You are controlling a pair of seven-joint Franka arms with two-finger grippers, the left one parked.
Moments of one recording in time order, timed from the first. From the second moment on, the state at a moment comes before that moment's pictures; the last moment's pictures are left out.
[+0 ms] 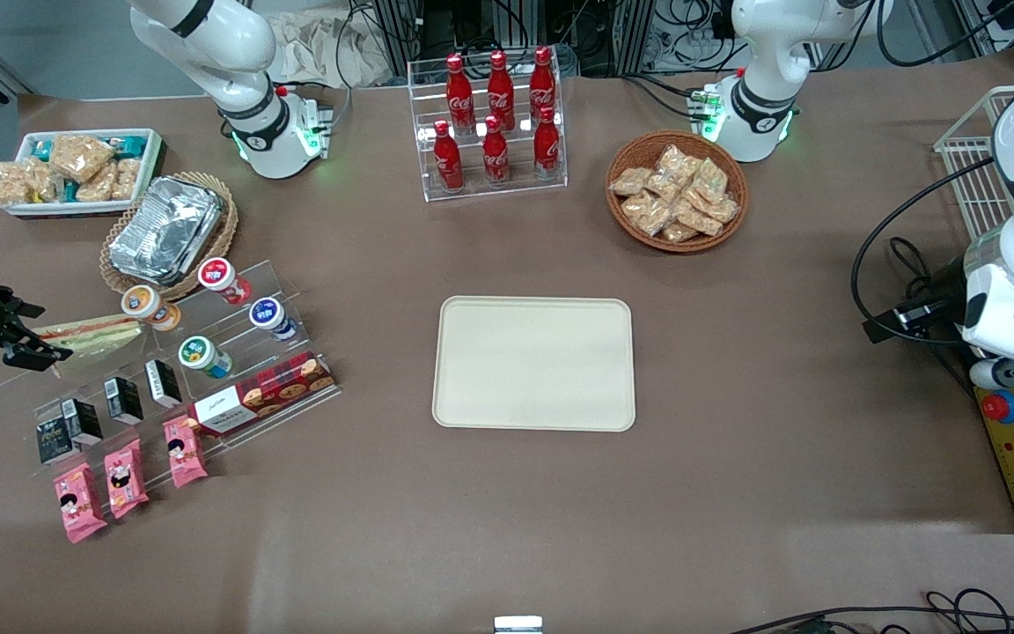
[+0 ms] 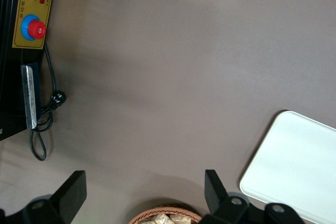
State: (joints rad) arm -0.35 0.21 -0.04 -1.84 -0.01 1.87 0.55
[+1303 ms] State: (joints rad) arm -0.35 0.26 -0.04 -1.81 0.02 1.95 0.54
